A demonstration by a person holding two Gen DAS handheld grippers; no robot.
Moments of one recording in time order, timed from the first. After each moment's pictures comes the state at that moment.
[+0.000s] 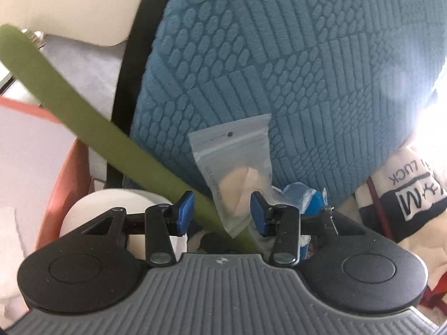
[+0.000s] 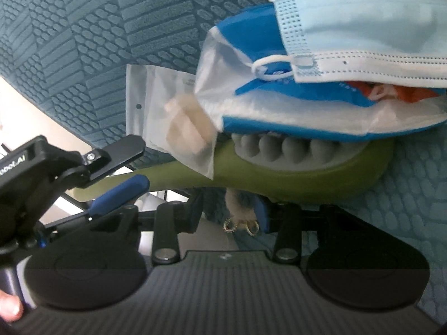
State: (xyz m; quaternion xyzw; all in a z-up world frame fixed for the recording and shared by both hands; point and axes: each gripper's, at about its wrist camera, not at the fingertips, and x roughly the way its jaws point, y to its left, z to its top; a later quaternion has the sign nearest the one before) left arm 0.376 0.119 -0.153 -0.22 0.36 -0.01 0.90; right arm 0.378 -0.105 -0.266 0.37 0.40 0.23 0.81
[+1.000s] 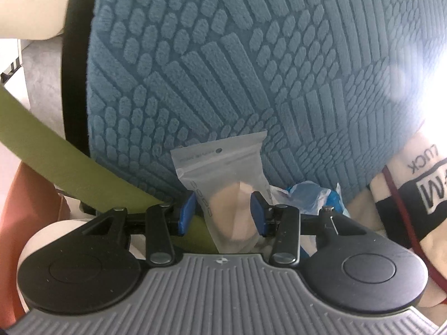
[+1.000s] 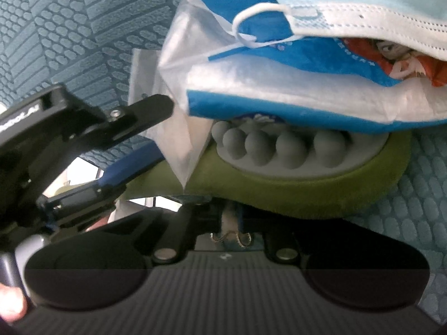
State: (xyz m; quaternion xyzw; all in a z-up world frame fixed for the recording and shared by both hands) left arm 0.433 0.090 -0.186 -0.18 0.39 -0.03 0.90; right arm 0.394 -0.072 -0.280 0.37 0.42 0.21 0.80
